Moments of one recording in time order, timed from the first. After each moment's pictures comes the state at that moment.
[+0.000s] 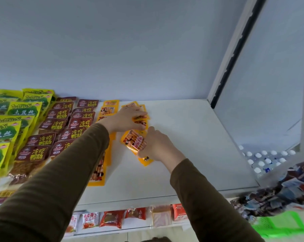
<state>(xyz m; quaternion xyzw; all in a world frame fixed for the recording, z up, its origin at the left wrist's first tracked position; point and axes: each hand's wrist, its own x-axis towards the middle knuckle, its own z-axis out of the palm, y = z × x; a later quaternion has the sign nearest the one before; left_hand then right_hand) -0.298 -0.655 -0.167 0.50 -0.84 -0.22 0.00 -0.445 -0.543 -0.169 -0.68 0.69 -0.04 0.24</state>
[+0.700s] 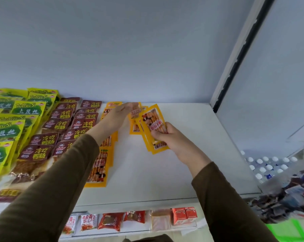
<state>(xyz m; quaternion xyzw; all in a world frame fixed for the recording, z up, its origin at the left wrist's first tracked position) -0.274 -0.634 -0.164 0.50 -0.70 -0.40 0.31 -0.486 -0.549 -0.172 -0.48 0.56 -0.39 0.55</state>
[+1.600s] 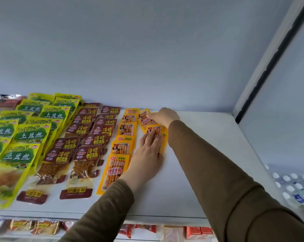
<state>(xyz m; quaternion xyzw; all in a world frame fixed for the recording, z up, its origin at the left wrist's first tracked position) -0.314 -0.556 -0.211 0.59 -0.78 -0.14 0.14 -0.421 -0.703 -0.172 -0.63 0.73 -0.14 0.24</state>
